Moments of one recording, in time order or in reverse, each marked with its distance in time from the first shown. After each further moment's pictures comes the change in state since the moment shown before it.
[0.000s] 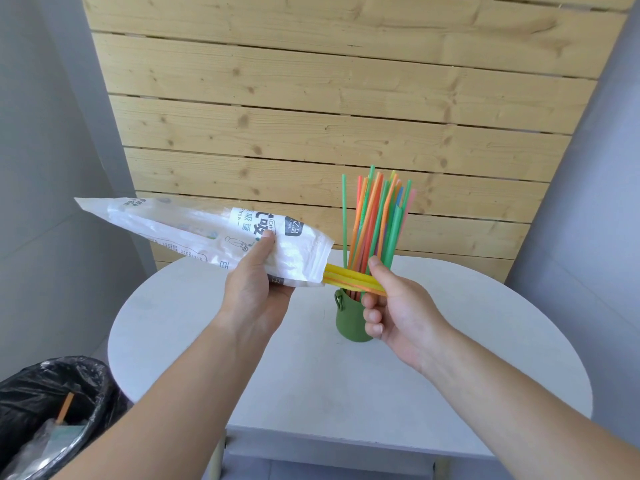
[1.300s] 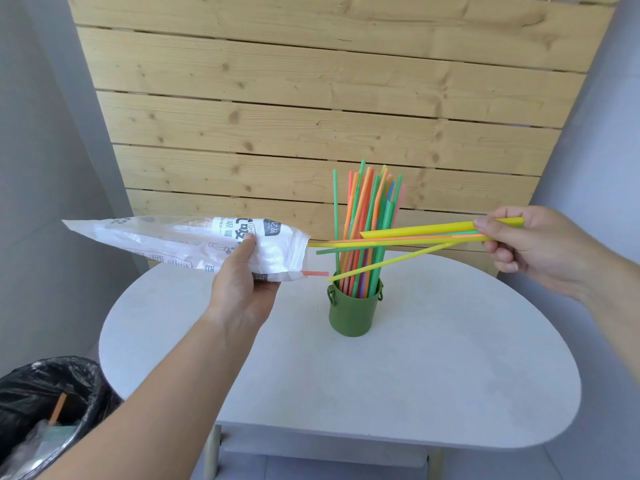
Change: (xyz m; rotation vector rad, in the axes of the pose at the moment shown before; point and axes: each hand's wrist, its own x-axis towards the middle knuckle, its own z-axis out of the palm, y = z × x) left_hand 0.004 0.003 -0.004 -0.057 0.059 -0.038; right_hand 0.005 -0.107 -0.134 -0.509 0.069 -0.333
